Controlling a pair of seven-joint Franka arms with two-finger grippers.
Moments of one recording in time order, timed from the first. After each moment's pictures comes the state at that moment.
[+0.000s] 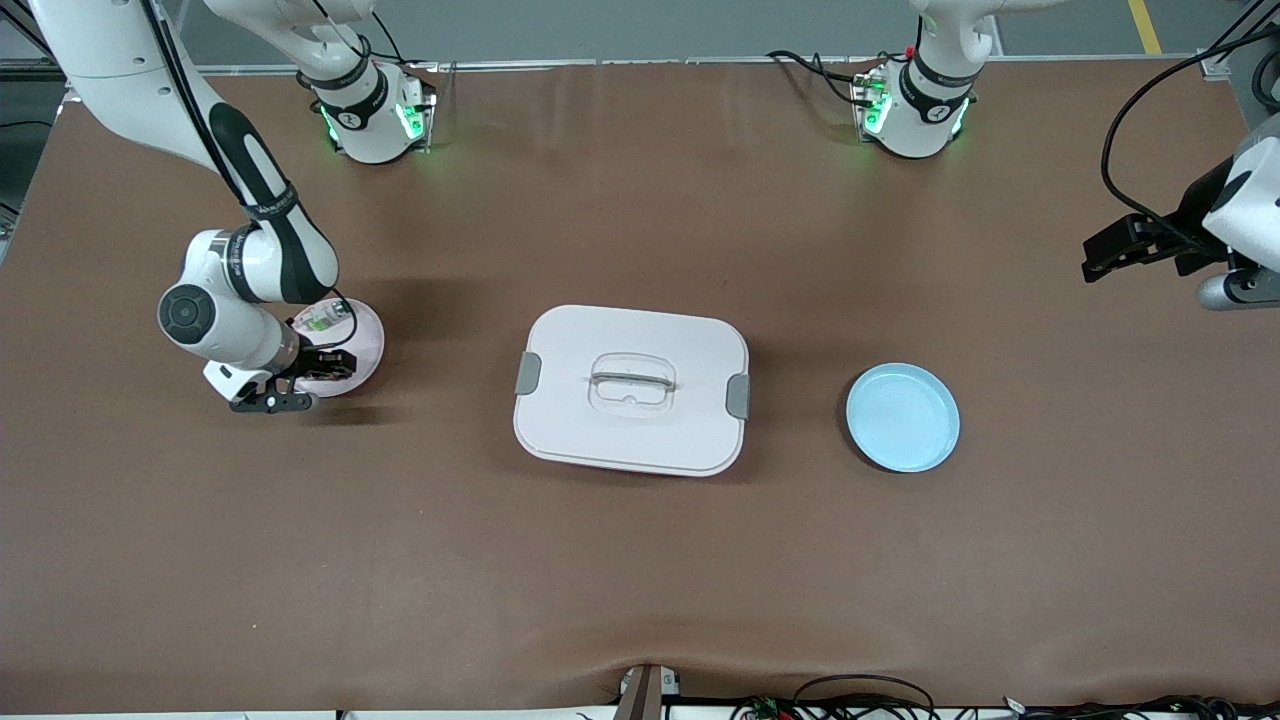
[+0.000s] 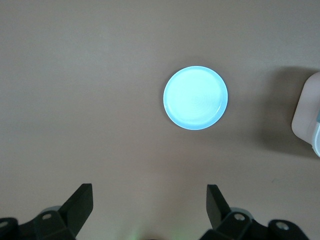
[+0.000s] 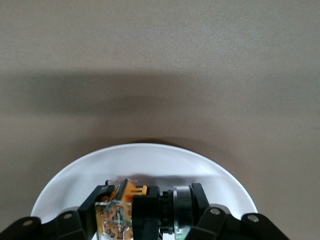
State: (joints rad) left arm 0.05 0.06 -0.13 -1.49 0.04 1.49 -0.12; right arm -0.01 0.38 -0.03 -2.24 -0.02 2.48 -0.05
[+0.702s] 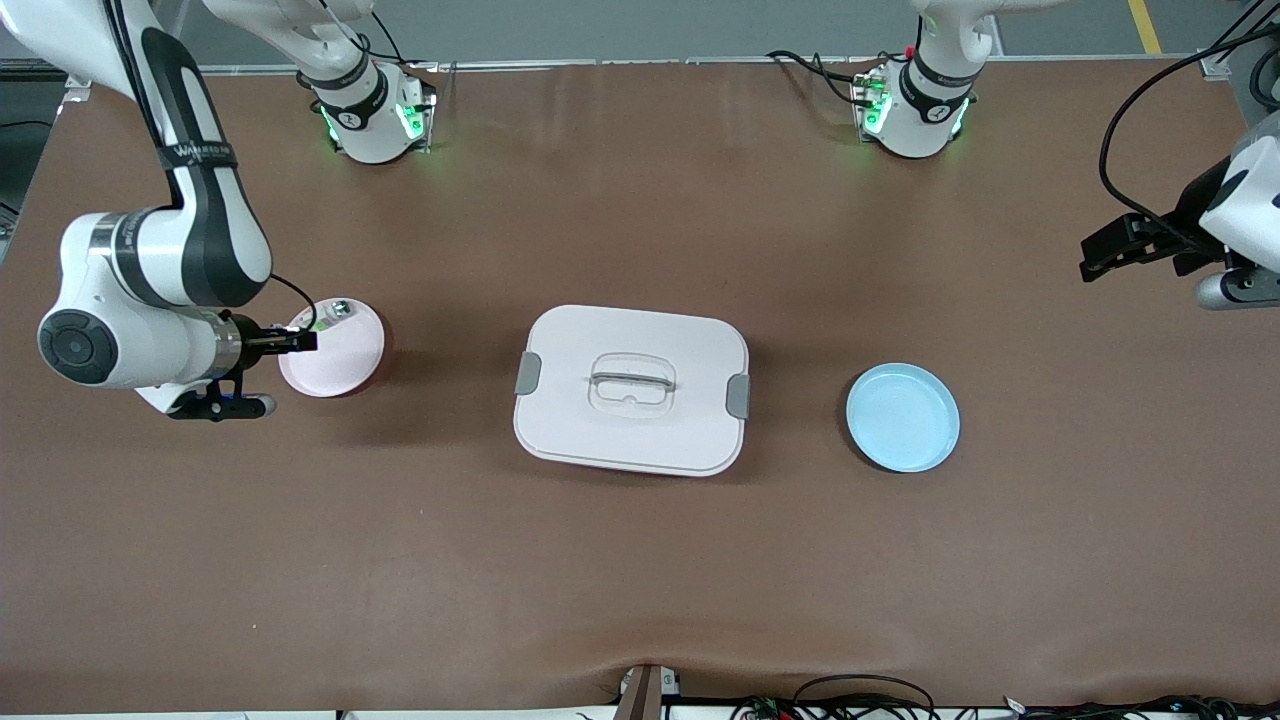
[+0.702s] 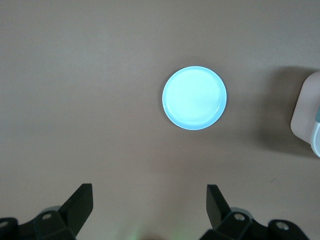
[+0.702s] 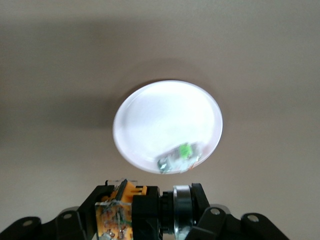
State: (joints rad) left arm 0.05 0.06 -0.13 -1.48 0.04 1.49 -0.12; right arm 0.07 0.30 -0.02 -1.78 -0.02 1.66 0.09
